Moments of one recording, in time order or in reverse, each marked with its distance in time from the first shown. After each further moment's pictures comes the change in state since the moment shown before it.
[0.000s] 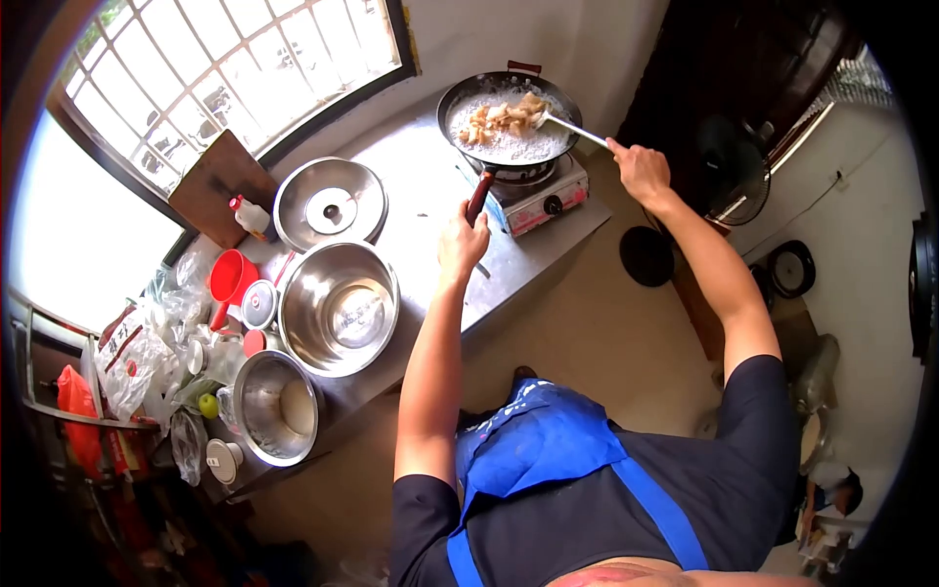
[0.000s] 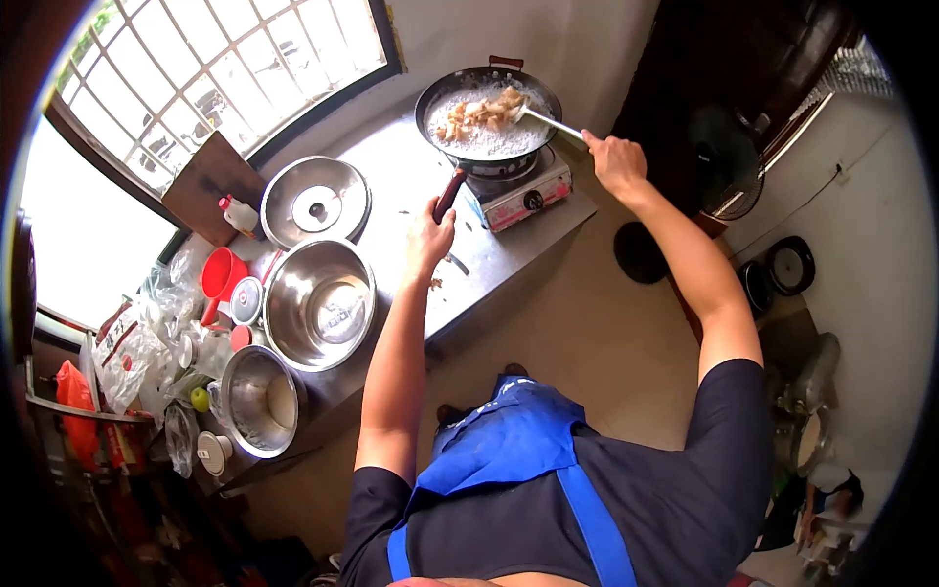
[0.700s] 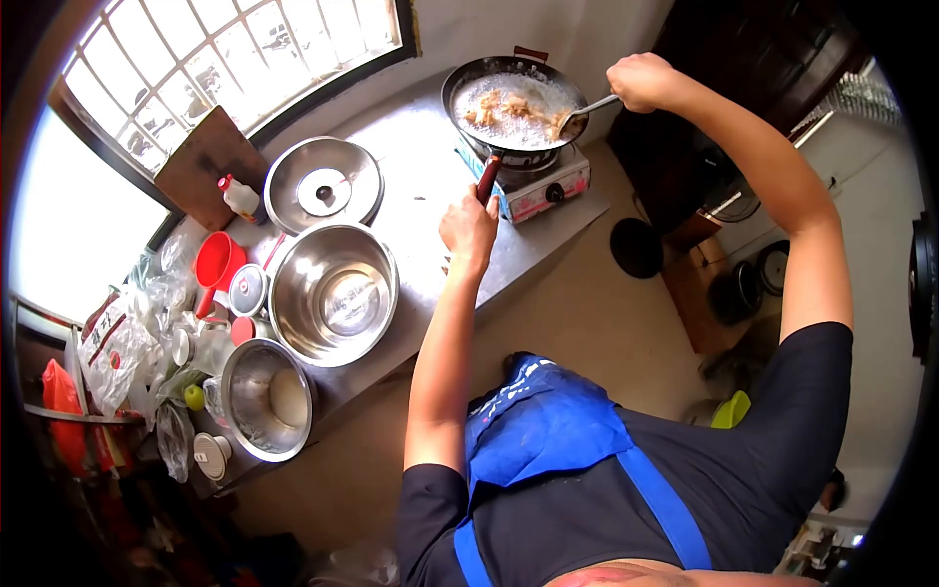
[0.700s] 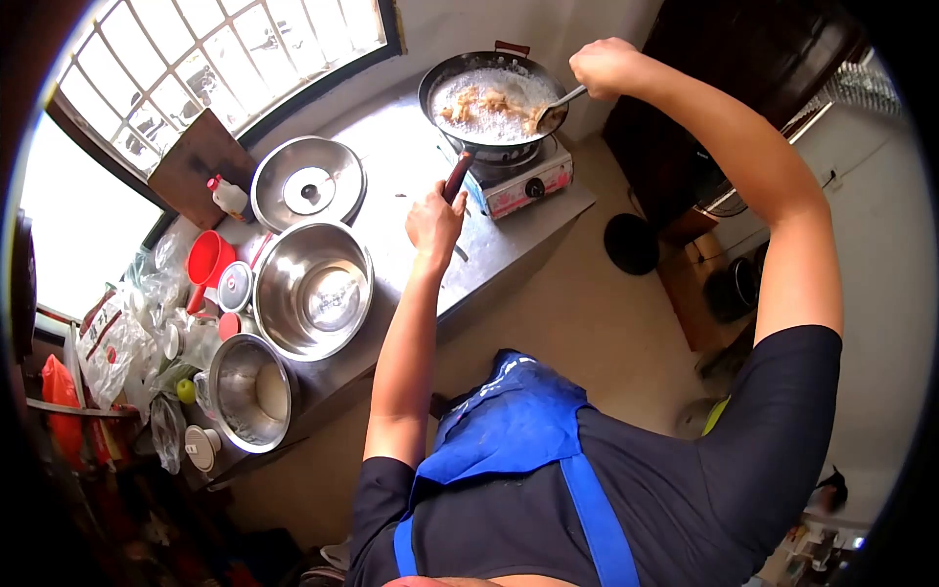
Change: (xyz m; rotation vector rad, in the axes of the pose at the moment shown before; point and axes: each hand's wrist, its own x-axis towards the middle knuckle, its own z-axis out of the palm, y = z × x) left_hand -0.005 0.013 -0.004 0.209 0.113 0.043; right_hand 0.113 -0.048 -0.136 -0.436 -0.392 -0.327
